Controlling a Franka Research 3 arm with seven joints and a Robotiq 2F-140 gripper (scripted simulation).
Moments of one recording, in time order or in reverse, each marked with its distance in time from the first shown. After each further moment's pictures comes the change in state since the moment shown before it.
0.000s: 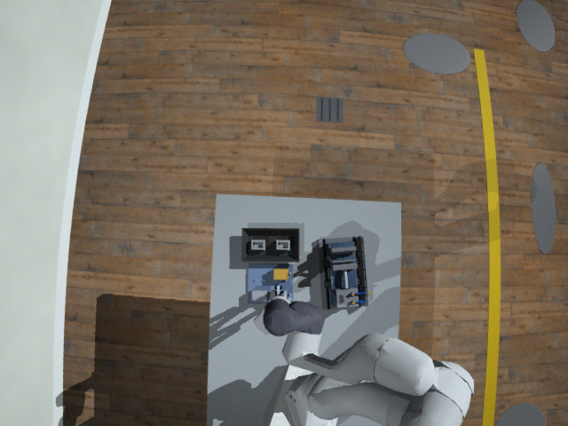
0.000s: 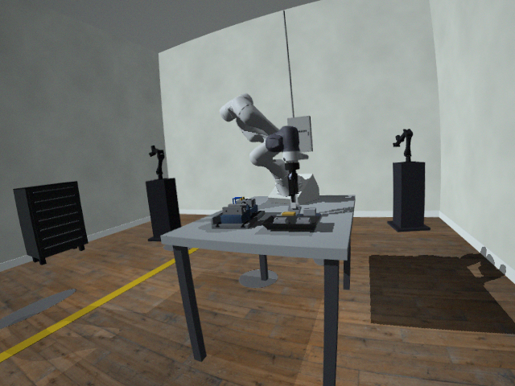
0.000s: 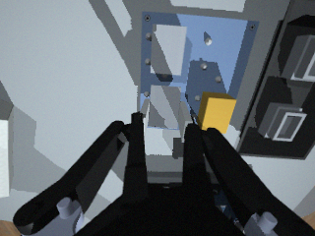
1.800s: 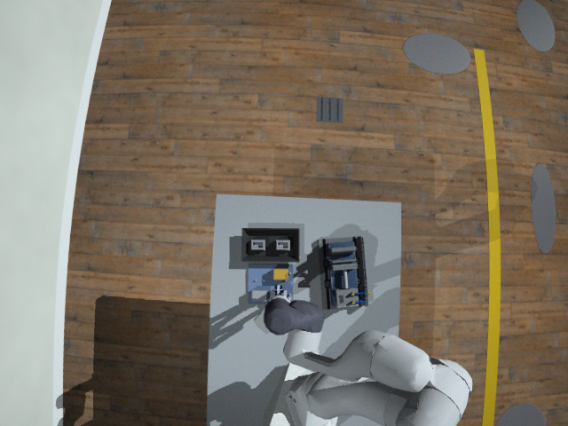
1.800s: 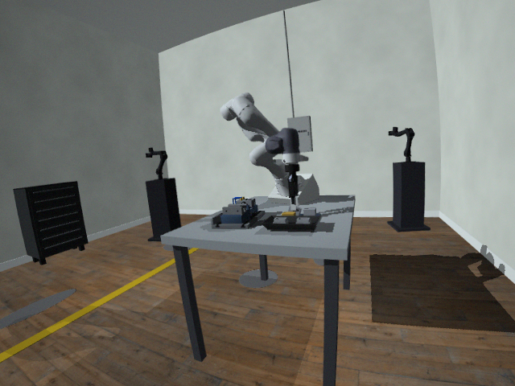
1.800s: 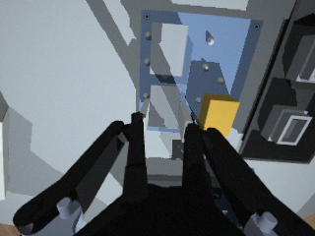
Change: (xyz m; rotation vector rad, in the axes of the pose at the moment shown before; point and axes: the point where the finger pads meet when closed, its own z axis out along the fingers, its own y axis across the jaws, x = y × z) arm 0.000 0.000 0.010 0.000 0.003 -0.003
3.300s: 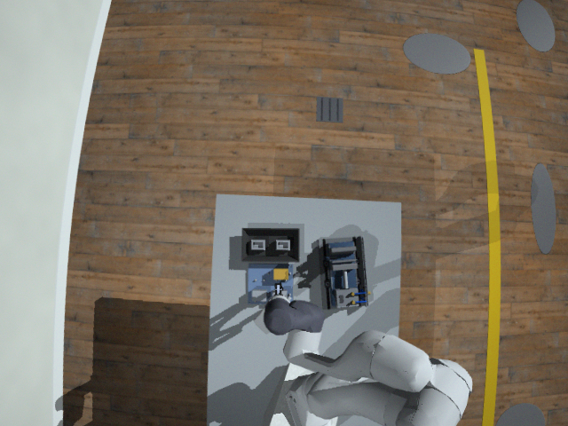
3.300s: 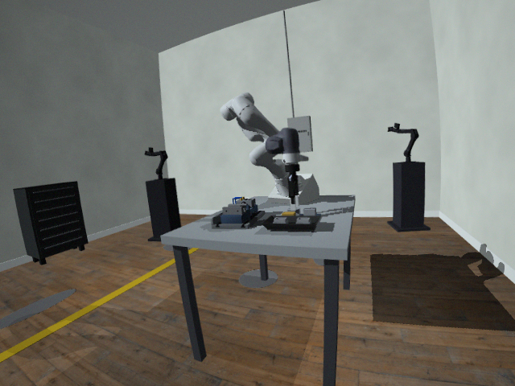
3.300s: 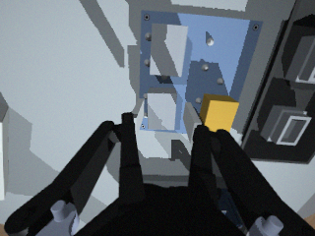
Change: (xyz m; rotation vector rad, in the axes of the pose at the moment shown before) arm 0.001 0.000 0.000 -0.001 0.002 -0.001
